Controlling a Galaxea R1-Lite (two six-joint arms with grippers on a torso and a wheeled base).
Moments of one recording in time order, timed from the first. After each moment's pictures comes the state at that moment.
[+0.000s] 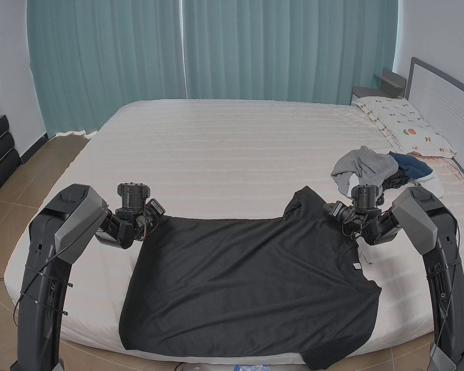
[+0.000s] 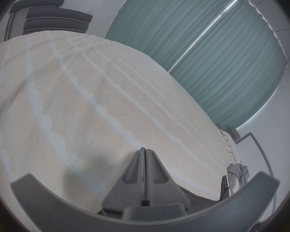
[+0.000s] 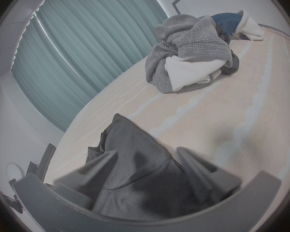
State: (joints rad) left arm -0.13 2.66 -1.57 -0.59 0.09 -0.81; right arm 0.08 2.73 -1.63 -0.64 0.03 0.63
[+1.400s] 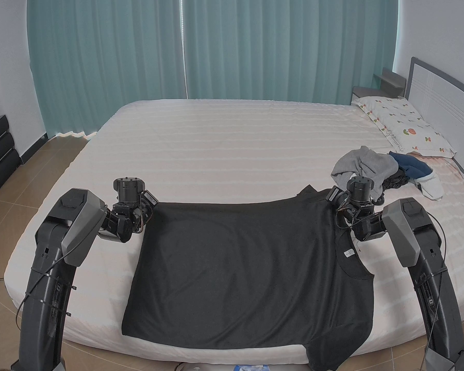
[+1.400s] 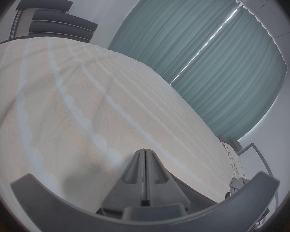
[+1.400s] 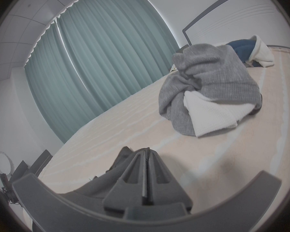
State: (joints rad) left arm -0.09 2.76 -1.77 -0.56 0.14 -0.81; right arm 0.07 2.91 -2.00 -0.71 -0.08 0.54
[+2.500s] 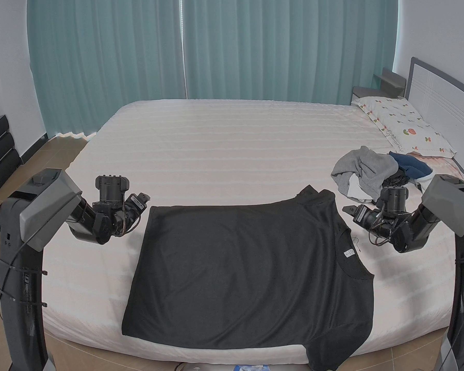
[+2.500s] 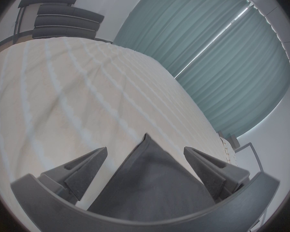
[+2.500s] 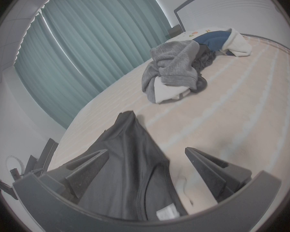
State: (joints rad) left arm -0.08 2.45 -1.32 -0.60 0.08 -0.87; right arm 0.01 2.45 -1.12 -0.87 0.08 0.54
